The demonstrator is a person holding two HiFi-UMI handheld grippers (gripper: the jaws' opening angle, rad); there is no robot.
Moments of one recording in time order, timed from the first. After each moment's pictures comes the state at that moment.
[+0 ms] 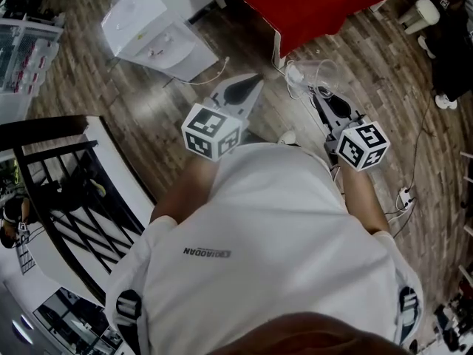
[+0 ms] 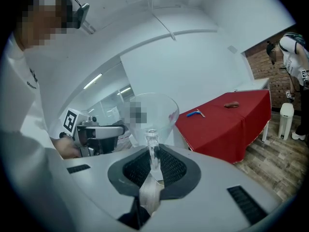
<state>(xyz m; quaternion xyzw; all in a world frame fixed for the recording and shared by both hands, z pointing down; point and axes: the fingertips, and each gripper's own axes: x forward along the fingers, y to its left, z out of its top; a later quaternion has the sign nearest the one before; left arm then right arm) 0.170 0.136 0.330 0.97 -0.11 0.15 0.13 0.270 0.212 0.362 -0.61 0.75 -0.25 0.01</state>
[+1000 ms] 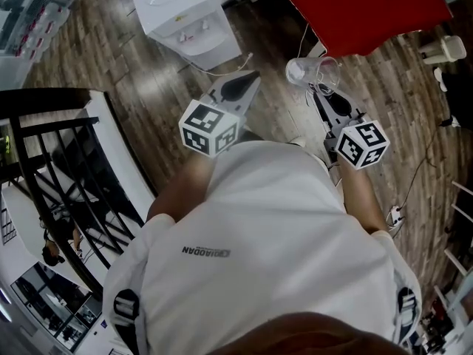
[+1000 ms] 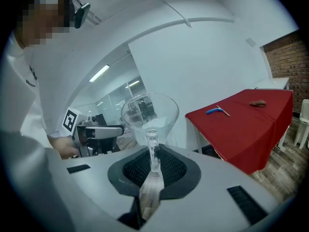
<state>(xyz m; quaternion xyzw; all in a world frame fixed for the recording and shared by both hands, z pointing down) 0.055 0.025 0.331 0.96 -0.18 0.14 0.16 0.173 0.088 0.356 -0.56 0.79 -0.25 -0.02</state>
